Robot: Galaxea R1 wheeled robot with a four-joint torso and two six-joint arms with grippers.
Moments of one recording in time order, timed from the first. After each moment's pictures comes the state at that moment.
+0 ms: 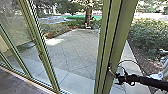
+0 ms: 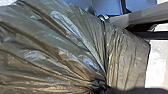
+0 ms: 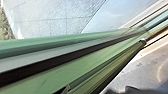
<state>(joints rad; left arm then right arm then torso) 1.59 2.97 -2.66 -0.25 -0.03 0.29 -0.50 2.54 -2.11 0.23 -0.31 1.14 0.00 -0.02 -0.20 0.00</state>
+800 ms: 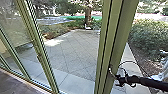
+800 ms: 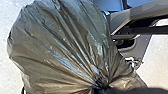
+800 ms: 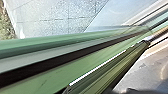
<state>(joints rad) 1.60 2.97 -2.66 -0.25 -0.03 0.29 -0.51 2.53 -2.09 0.24 -0.32 1.13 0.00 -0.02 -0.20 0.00</state>
